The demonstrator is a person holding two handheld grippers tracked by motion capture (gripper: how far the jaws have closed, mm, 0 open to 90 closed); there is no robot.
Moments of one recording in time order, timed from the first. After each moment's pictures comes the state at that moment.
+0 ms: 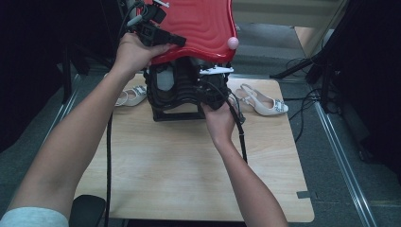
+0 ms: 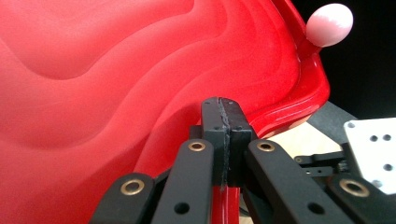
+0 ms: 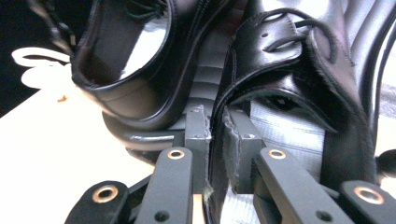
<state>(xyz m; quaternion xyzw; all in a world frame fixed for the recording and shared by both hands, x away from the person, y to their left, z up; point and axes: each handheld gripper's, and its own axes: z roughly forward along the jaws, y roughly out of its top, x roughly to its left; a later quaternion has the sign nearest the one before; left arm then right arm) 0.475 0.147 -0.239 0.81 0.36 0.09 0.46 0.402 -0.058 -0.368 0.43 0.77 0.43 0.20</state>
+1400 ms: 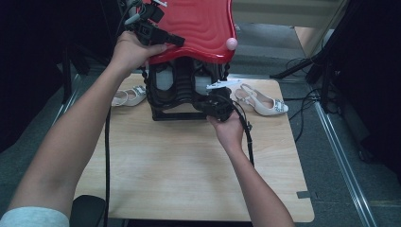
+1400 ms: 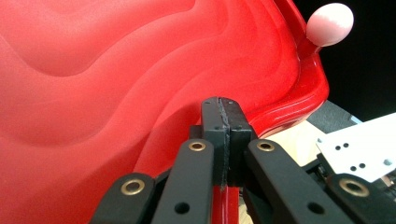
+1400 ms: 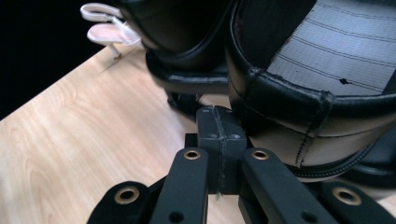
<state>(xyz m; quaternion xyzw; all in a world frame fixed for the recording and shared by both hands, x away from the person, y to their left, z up) 0.477 0.153 -0.238 0.81 0.35 0.08 0.45 0.406 -0.082 -0.408 0.38 0.81 0.45 0.08</state>
